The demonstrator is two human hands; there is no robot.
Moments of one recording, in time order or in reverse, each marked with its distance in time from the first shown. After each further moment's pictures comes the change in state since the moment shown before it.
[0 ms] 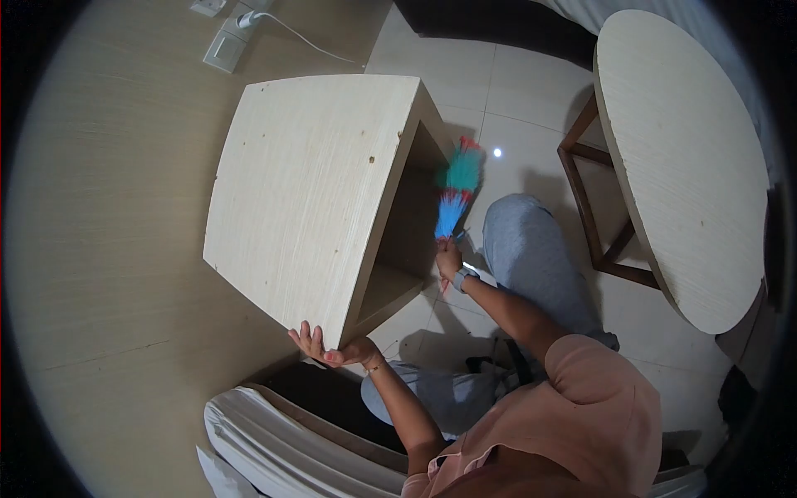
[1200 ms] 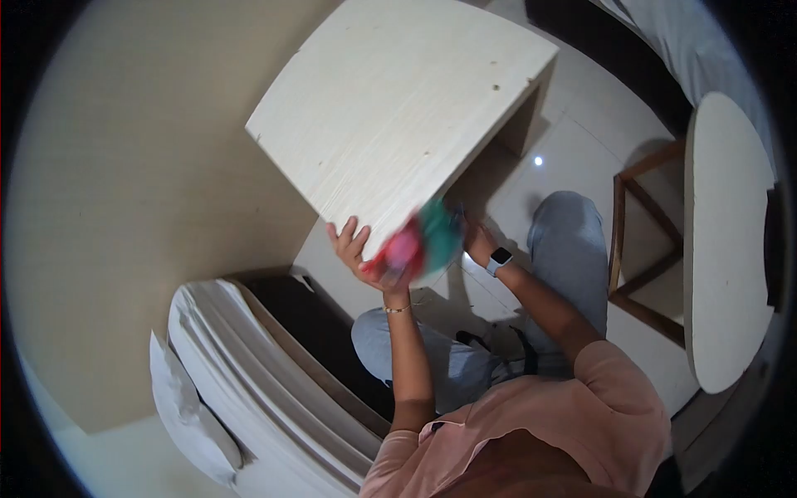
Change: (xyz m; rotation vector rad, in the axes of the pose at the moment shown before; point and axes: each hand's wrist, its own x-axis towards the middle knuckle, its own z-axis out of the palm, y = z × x) left_hand -0.002 0.021 -0.008 0.118 -0.189 -0.181; right_hand -0.059 -0.073 -0.055 -0.473 -0.618 -0.959
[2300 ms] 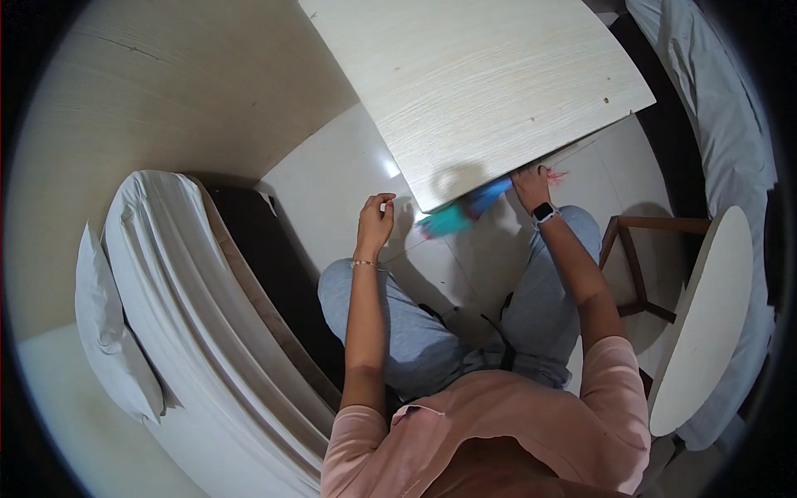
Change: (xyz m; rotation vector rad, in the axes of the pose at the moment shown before) left_hand -0.112 -0.116 -0.034 -0.007 -0.688 -0.878; right_hand 0.069 0.081 -0.060 -1.048 -0.375 -0.355
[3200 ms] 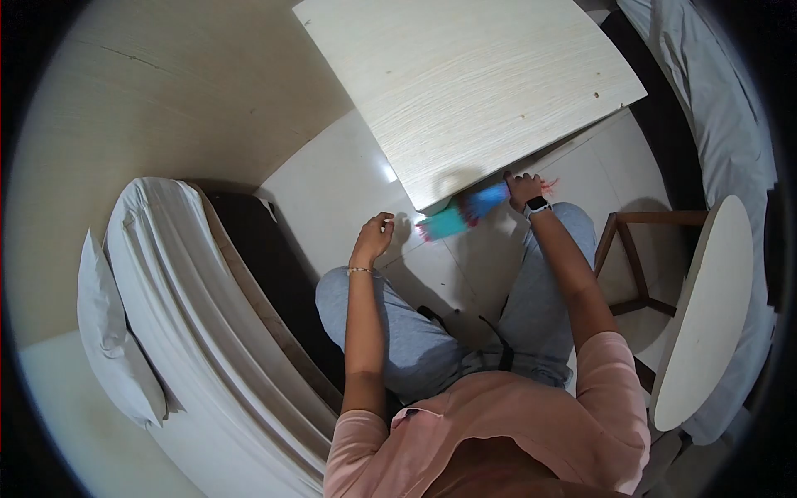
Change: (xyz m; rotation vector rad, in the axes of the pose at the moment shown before) left_hand -0.012 -0.017 -0.003 0.188 -0.307 -0.149; right_hand -0.001 -0.003 0.018 0.186 -0.399 0.124
